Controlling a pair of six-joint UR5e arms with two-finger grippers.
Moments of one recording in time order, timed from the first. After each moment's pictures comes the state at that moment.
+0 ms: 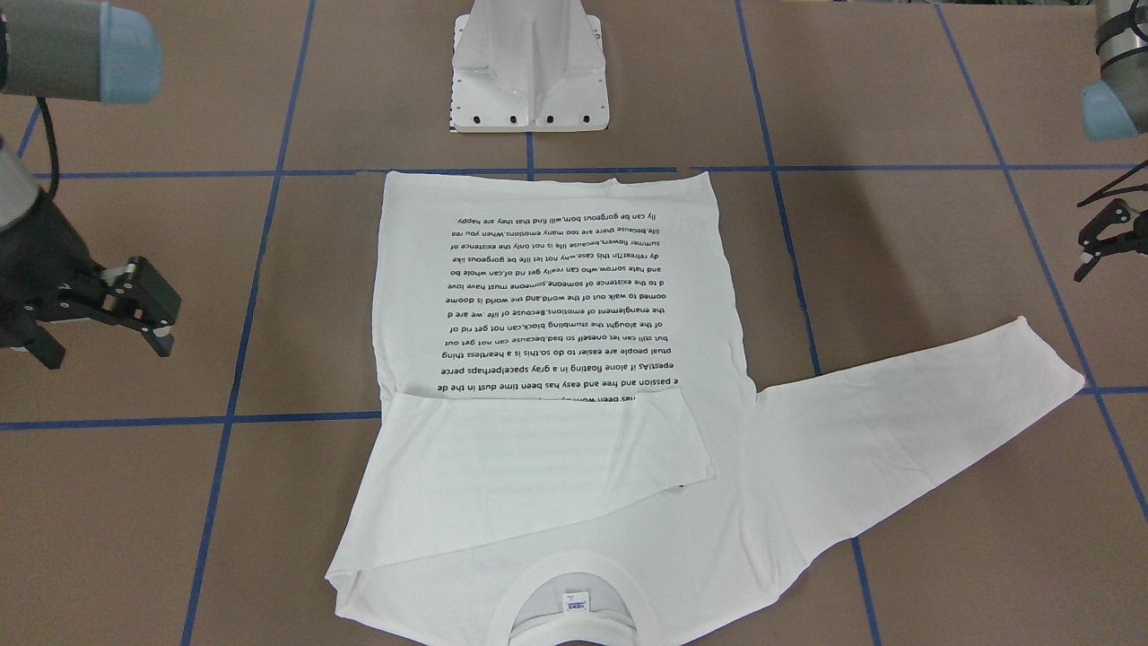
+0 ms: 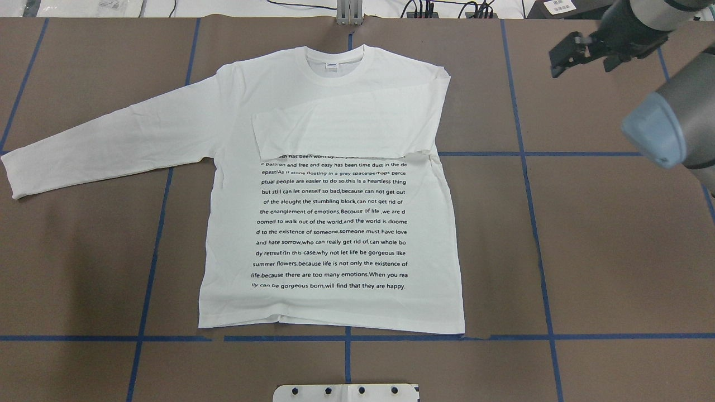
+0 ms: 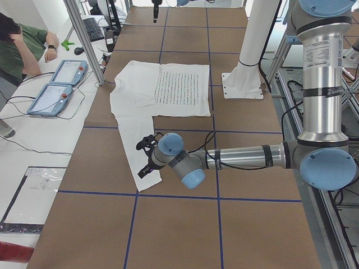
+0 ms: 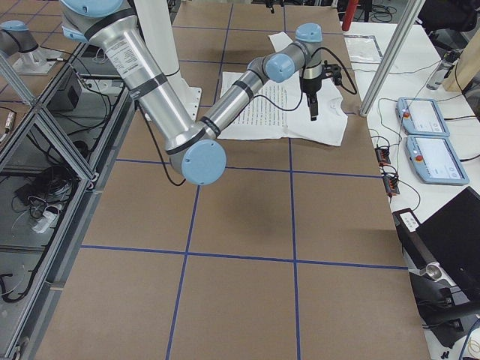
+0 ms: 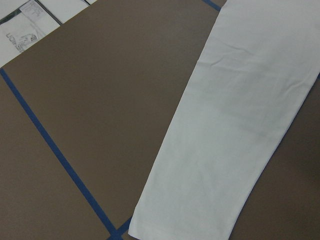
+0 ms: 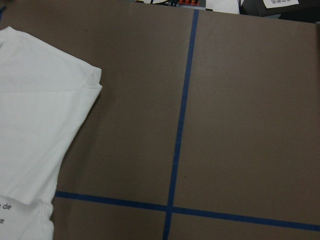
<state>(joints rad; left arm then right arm) -1.28 -1.47 -1.48 -2.57 -2.21 -0.01 1.12 -1.19 1.87 -1.61 2.12 0.59</state>
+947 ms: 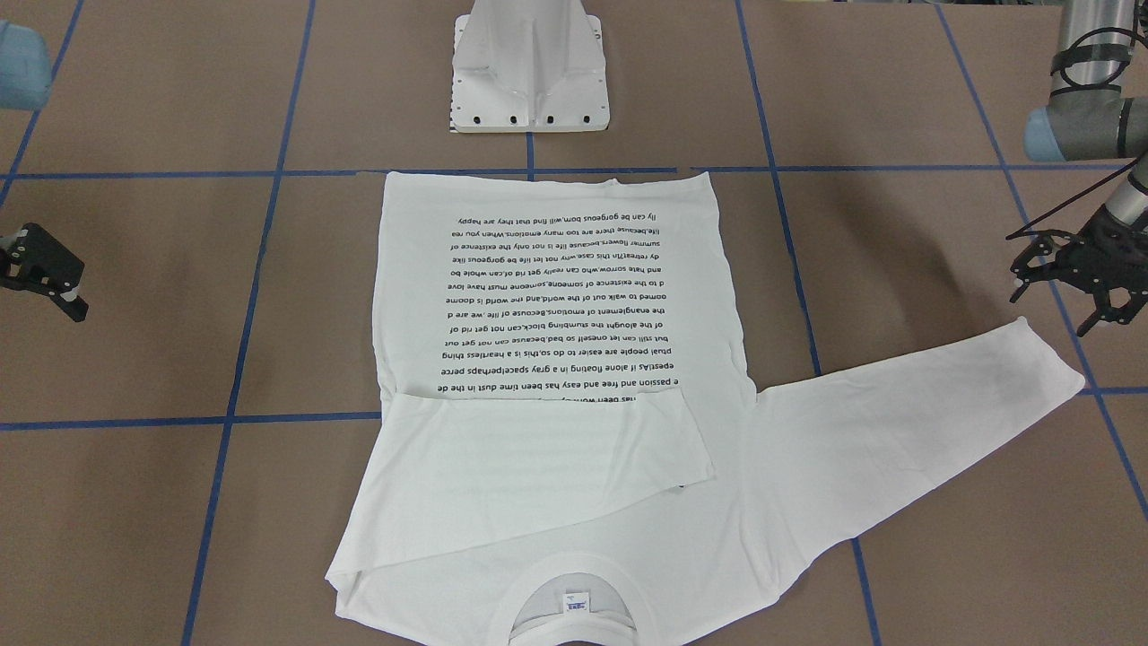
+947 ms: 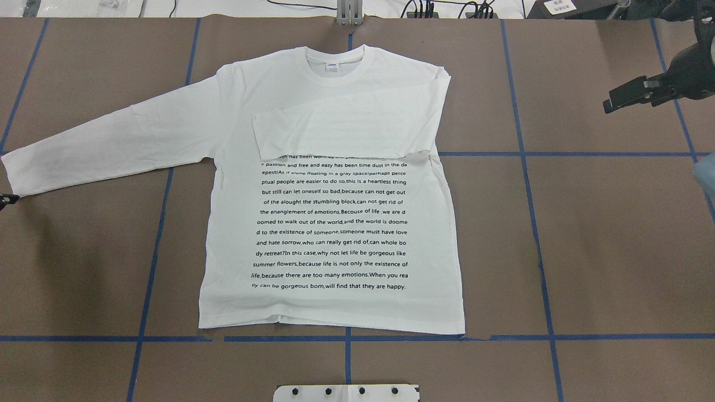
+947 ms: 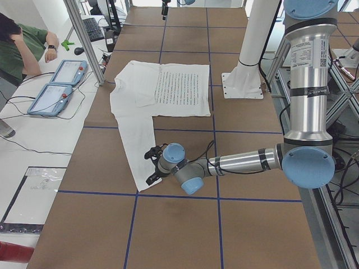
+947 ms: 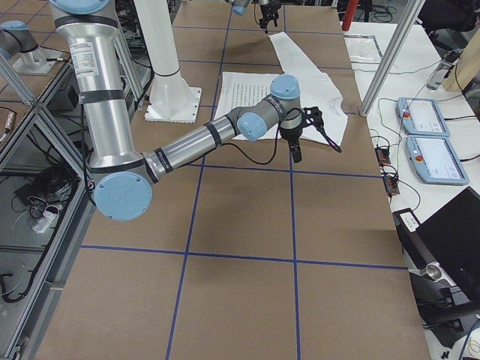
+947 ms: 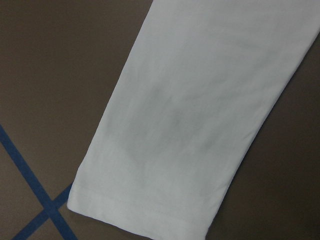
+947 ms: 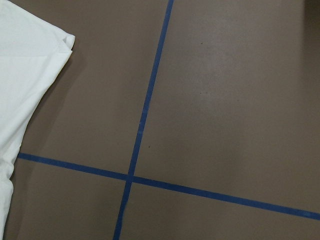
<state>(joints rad) -1.11 -1.51 -1.32 -2.67 -2.10 -0.04 1.17 -1.41 1.89 -1.37 2.19 0.56</state>
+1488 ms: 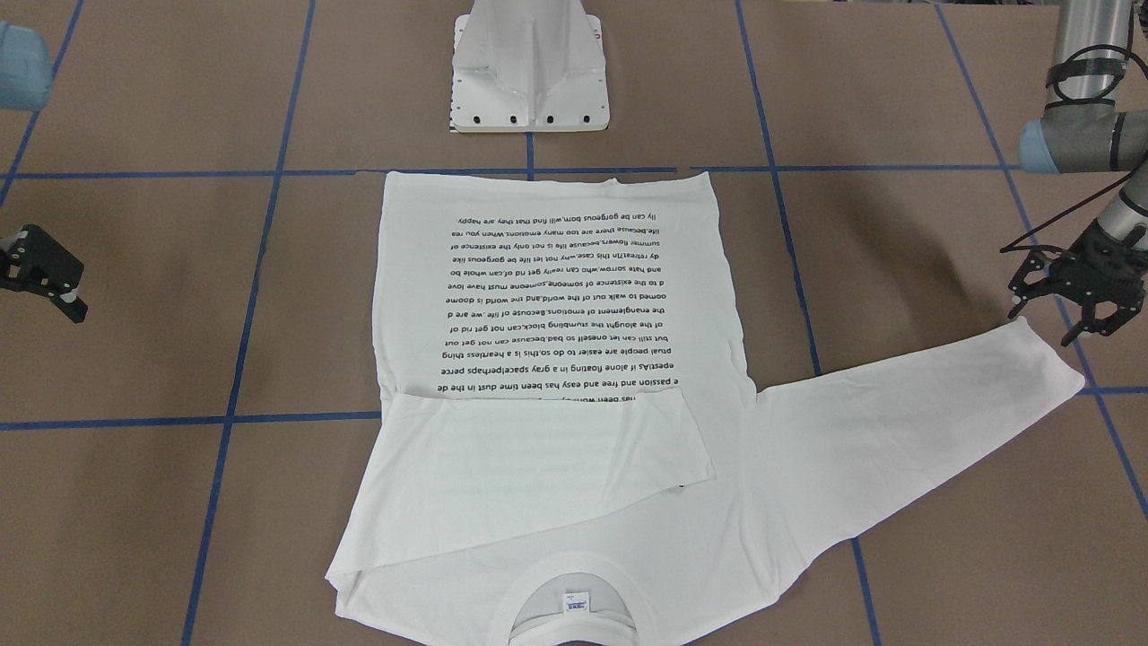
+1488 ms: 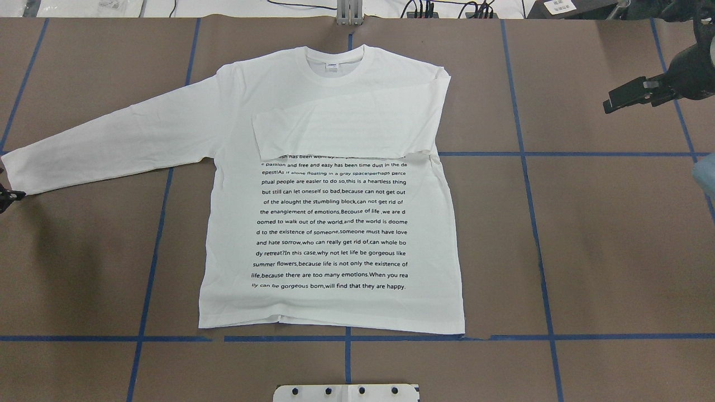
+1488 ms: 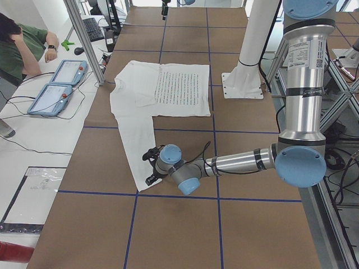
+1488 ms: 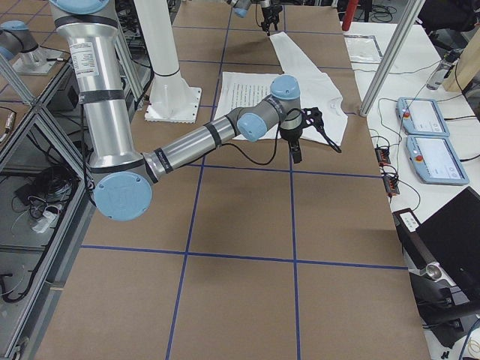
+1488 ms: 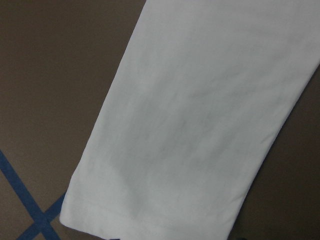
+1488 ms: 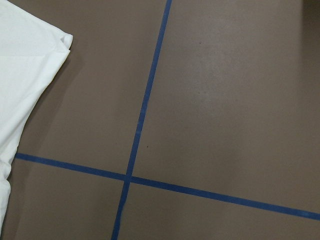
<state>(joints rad) -1.10 -1.53 -1.28 -2.67 -2.10 -0.04 1.17 -1.41 1.89 -1.37 2.19 0.55</state>
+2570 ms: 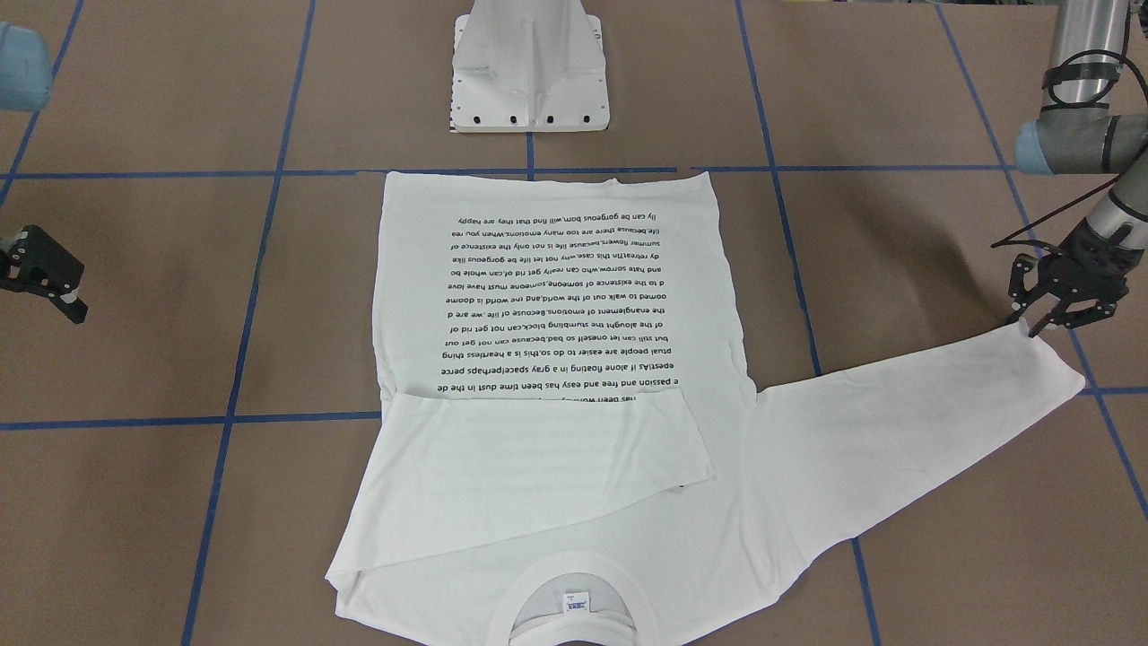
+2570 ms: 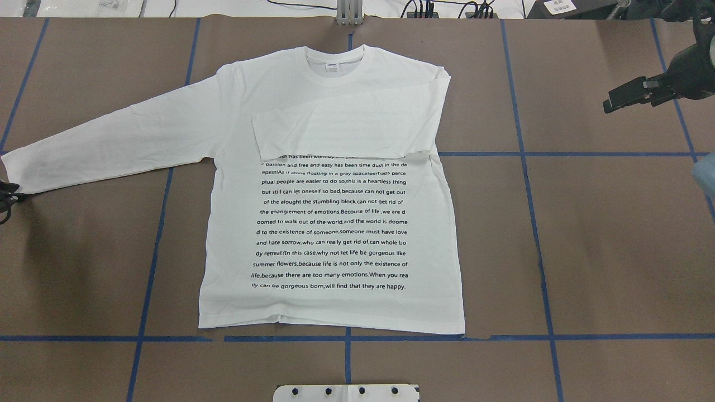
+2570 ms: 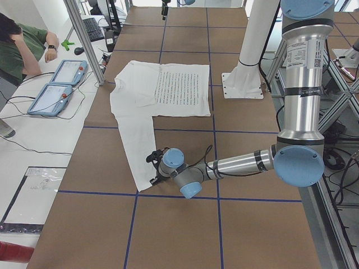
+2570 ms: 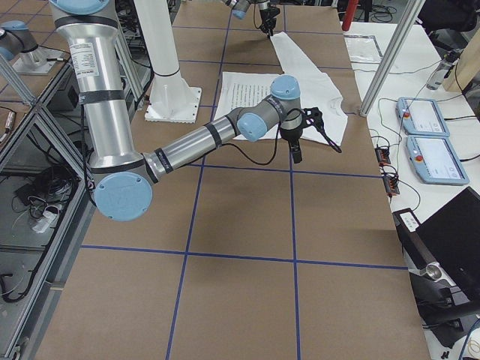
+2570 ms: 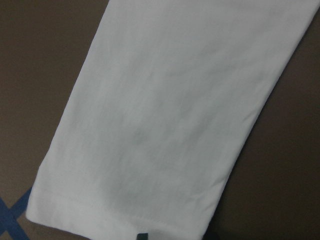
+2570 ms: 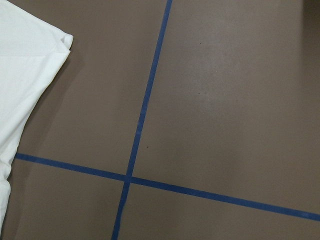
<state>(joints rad) -1.07 -1.54 -1.24 -2.75 -2.11 -0.04 1.17 -1.41 1.89 -1.37 2.19 0.55</state>
